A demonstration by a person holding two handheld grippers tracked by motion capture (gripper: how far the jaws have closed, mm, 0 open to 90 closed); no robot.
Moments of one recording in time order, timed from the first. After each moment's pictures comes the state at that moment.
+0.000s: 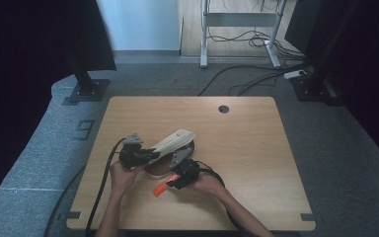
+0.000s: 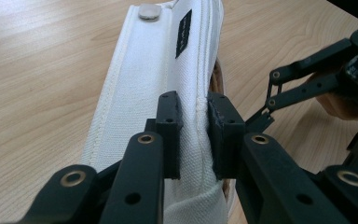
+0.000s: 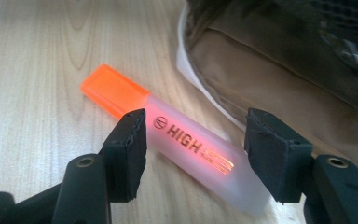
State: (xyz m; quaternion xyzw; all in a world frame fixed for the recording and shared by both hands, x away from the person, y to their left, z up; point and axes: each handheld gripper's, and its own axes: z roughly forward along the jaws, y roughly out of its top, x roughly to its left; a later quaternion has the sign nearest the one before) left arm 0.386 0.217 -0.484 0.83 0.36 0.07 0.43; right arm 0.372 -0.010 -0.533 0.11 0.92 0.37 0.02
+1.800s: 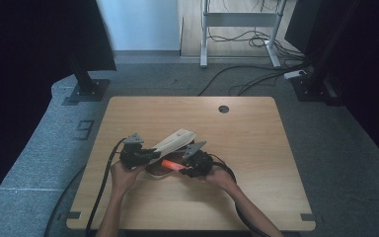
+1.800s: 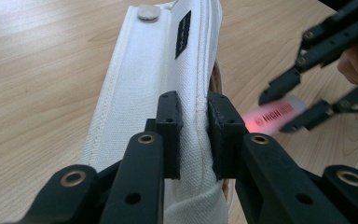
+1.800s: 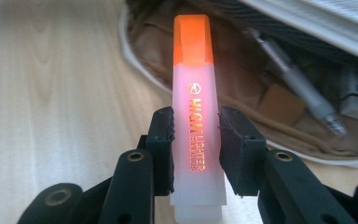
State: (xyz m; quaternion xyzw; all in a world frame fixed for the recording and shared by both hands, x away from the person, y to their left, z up) left arm 0.386 0.215 -0.484 0.82 0.36 0.06 0.43; right arm 0.384 -0.052 -0.510 0.17 0.91 0.36 0.06
